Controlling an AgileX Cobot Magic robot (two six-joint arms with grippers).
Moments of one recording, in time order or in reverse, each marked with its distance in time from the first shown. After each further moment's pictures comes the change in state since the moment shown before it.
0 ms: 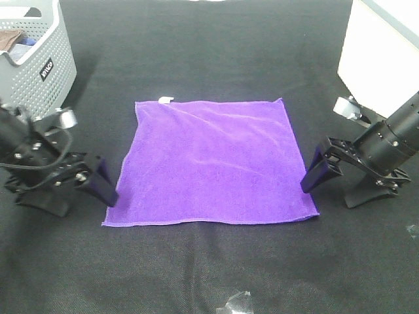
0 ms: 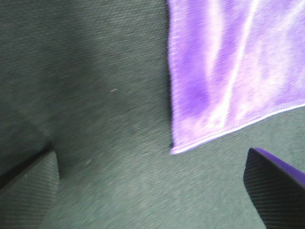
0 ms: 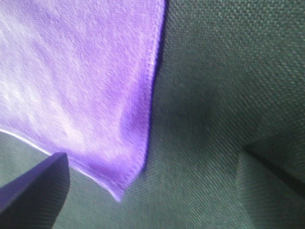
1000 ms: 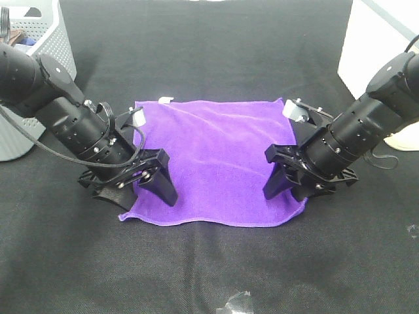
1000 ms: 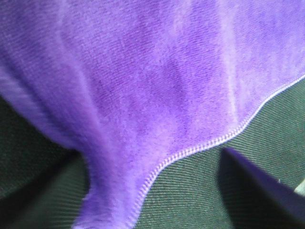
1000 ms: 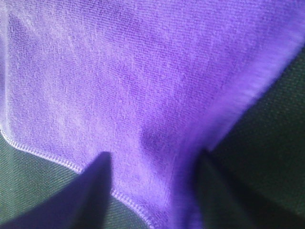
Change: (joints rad) left arm -0.217 0.146 -0.201 -0.061 0.051 -0.106; right arm 0.220 0.018 0.000 0.106 -0.140 0.001
